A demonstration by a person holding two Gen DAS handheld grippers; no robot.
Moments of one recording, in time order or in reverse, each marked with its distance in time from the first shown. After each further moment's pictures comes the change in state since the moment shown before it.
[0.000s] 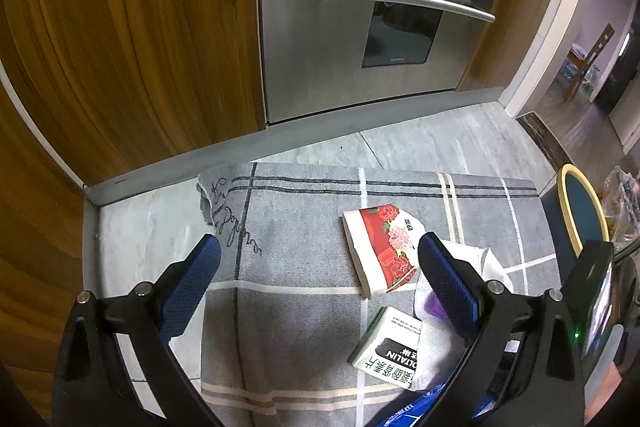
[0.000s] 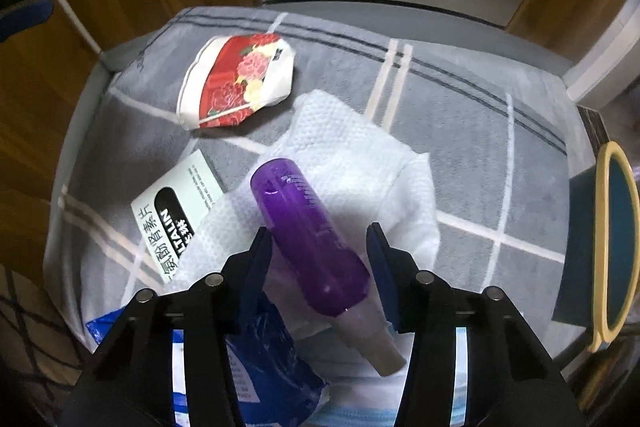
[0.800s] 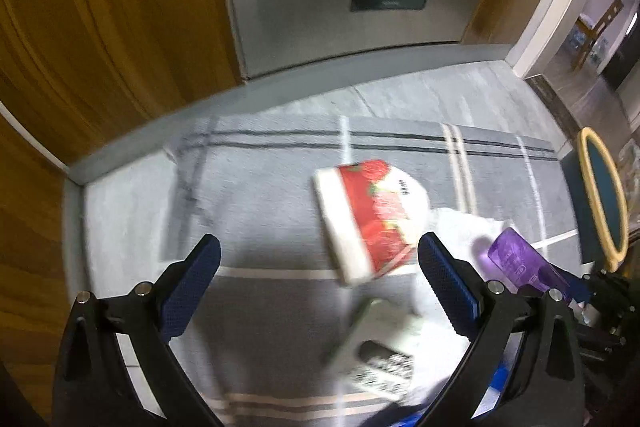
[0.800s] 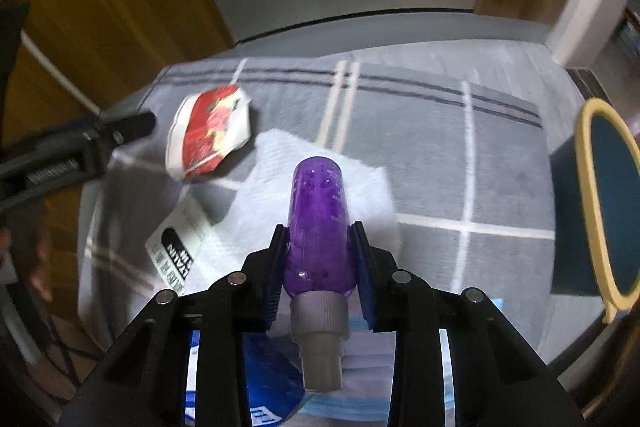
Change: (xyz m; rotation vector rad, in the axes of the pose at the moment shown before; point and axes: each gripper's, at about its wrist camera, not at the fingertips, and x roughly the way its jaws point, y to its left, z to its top) left arm 0.065 -0.036 -0.017 0.020 0.149 -0.007; right arm -0.037 -0.052 0.002 0.205 -0.084 0.073
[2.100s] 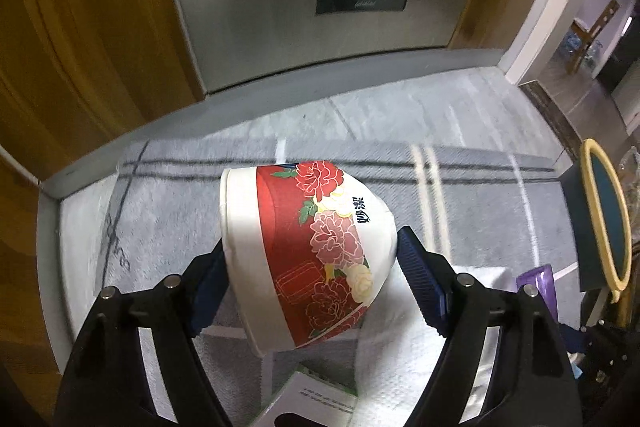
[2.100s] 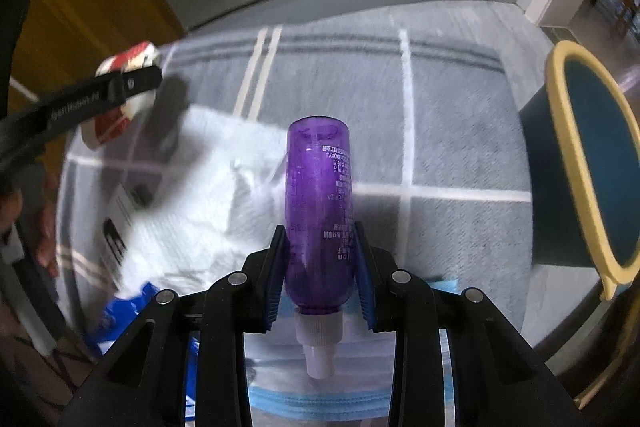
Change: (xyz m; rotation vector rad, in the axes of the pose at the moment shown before) left arm 0.037 -0.048 0.020 0.024 -0.062 -0.005; right arm 0.019 -0.046 -0.014 0.096 0.065 -0.051
